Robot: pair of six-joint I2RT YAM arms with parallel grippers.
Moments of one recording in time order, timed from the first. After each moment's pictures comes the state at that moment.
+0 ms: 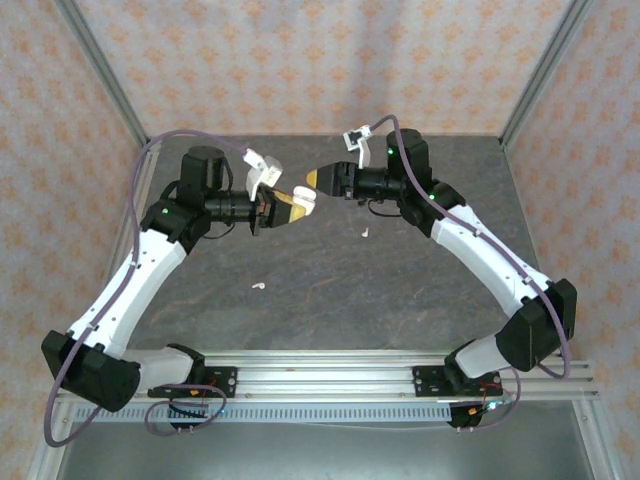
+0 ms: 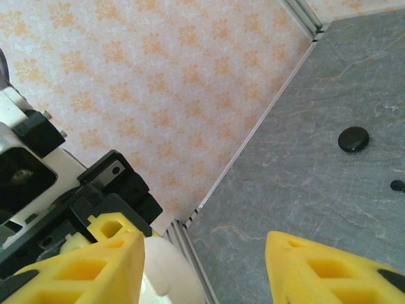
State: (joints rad) left arm -0.30 1.23 1.26 -0.55 0.88 0.03; right arm 0.54 1.45 1.37 -0.20 -0.73 0.65
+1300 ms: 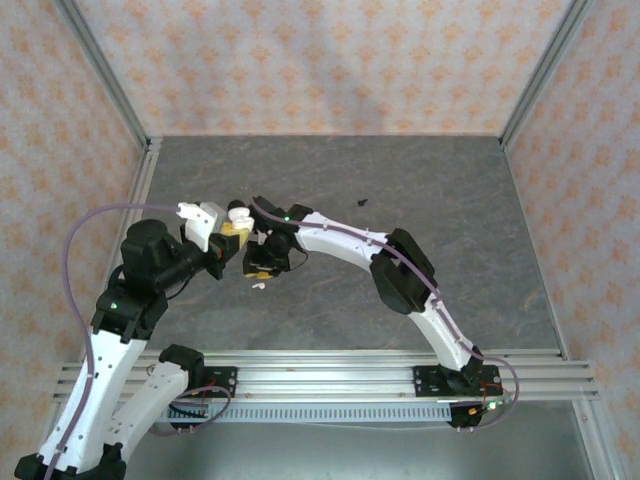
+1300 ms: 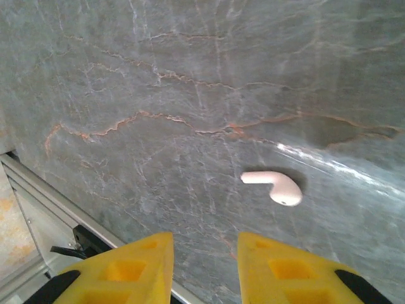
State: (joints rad) left arm -0.21 0.64 0.89 -0.59 0.41 0.06; right arm 0.96 2.29 1.96 -0.82 -0.45 0.87
